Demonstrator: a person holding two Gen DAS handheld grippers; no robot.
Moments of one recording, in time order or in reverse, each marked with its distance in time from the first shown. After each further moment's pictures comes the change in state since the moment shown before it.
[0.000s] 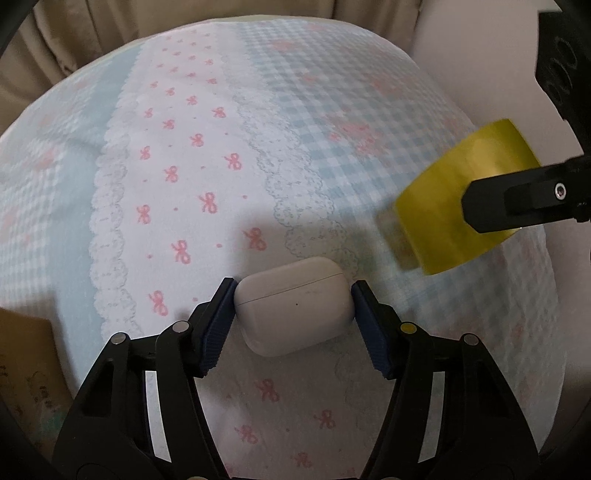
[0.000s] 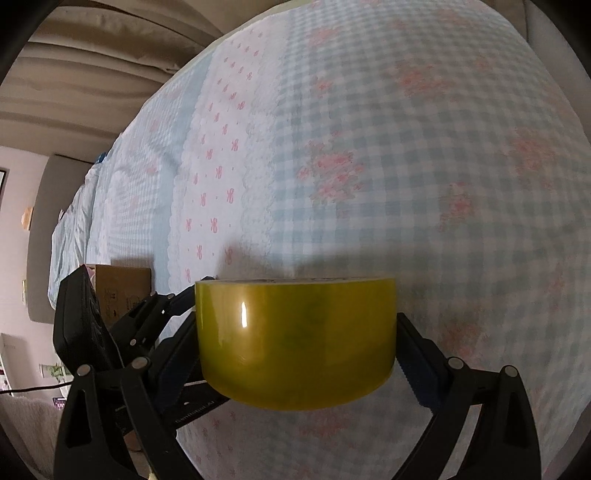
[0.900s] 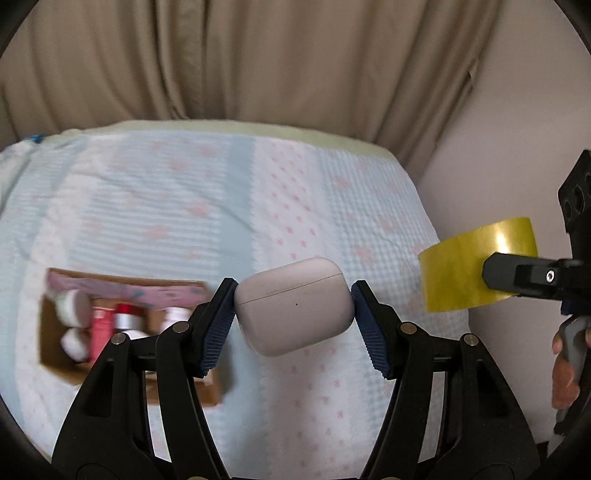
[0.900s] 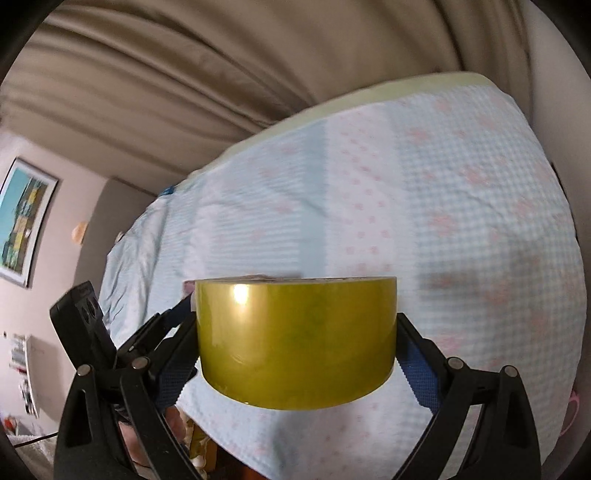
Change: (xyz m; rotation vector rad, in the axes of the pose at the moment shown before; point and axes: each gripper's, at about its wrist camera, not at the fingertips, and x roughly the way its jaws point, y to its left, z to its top) left arm -0.309 0.080 -0.003 -0.236 -0.236 0.046; right arm -0.161 0.199 -0.066 -0.052 -0.222 0.112
